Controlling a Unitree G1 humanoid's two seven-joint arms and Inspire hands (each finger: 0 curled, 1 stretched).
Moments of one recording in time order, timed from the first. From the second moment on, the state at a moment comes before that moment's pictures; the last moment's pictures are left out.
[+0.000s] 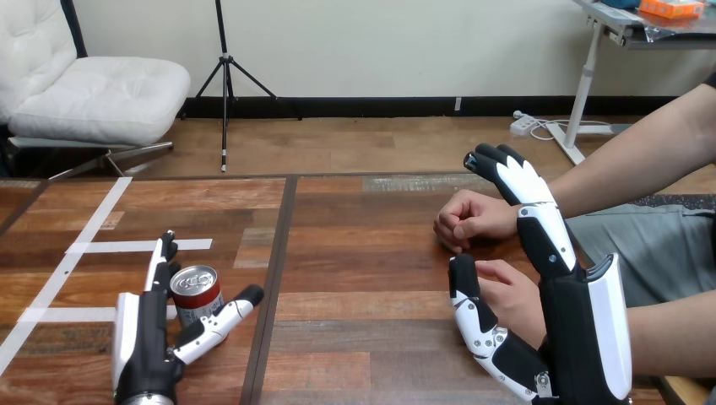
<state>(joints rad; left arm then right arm) -0.06 0.18 0.07 0.76 0.22 -0.64 0.30 0.29 -0.09 0.06 -0.03 -0.60 -0.95 -0.42</state>
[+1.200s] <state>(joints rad) -0.07 0.06 0.22 0.79 -0.21 -0.70 -0.02 0.29 -0.09 0.06 -0.03 -0.59 -0.95 -0.40</state>
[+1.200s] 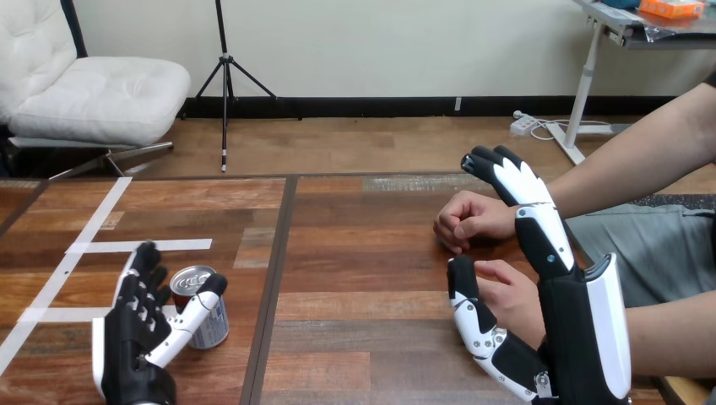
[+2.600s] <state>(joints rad) -0.09 0.07 0.20 0.84 -0.06 -0.70 0.07 0.31 -0.09 0.06 -0.04 -0.59 -0.95 -0.39</state>
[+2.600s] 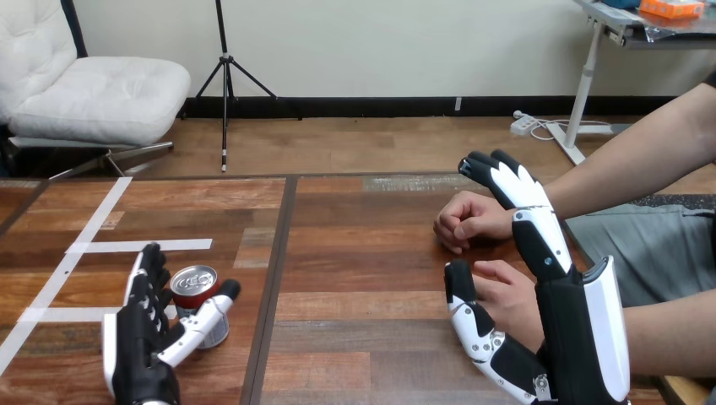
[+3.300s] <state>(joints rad) -0.11 0.12 0.15 0.84 0.15 -0.60 0.23 0.31 -0.09 0.06 -0.04 -0.59 -0.95 -0.39</state>
